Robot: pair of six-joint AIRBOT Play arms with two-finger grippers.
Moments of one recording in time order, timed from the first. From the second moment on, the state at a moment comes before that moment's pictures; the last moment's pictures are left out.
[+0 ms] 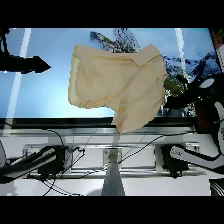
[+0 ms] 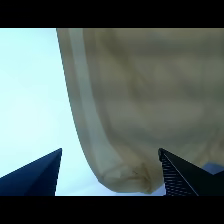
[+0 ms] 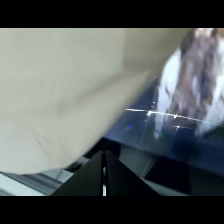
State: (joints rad) left arm 0.29 -1.22 1.31 1.00 -1.33 -1.06; right arm -0.36 -1.29 0.77 -1.13 1.31 1.04
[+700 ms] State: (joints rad) left arm 0.29 -1.23 1.30 0.98 -1.33 -1.06; right arm -0.38 -1.23 0.46 -0.84 1.15 1.18
